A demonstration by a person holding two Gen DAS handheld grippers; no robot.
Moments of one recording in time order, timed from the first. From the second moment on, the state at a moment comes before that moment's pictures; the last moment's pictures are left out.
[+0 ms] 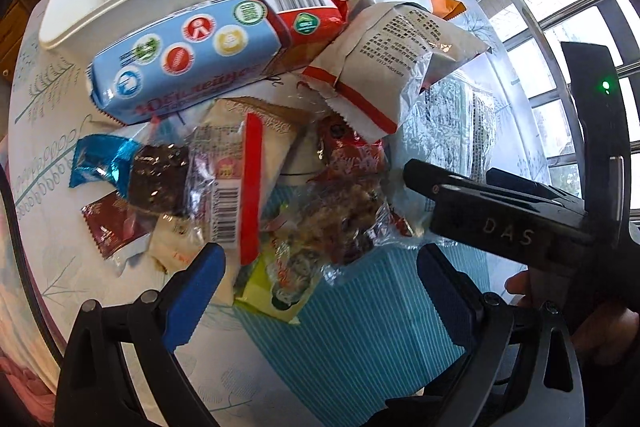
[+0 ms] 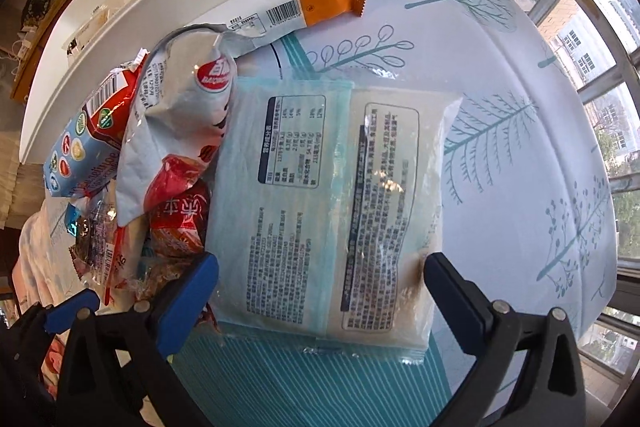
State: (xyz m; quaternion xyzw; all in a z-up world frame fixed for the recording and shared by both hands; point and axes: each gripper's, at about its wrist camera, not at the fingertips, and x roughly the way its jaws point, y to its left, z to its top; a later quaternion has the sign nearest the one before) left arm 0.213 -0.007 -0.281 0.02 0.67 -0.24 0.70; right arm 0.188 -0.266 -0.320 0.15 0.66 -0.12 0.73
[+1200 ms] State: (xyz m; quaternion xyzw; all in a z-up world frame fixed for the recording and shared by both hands) left arm 0.251 -0.101 -0.313 0.02 0.69 -0.19 0.70; right arm 0.263 -0.282 -0.339 0.09 0.69 -0.09 0.71
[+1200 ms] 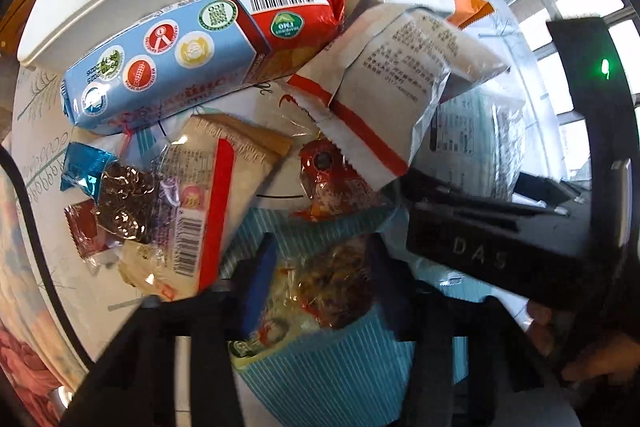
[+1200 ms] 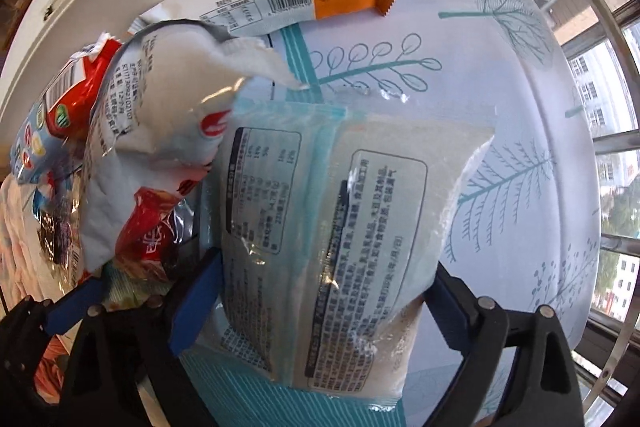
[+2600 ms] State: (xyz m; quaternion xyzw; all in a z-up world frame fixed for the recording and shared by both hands) left arm 0.181 -0.133 -0.314 0.14 0.69 -0.26 0.66; right arm 0.087 -0.317 -0.272 0.31 0.63 -0.22 0.68
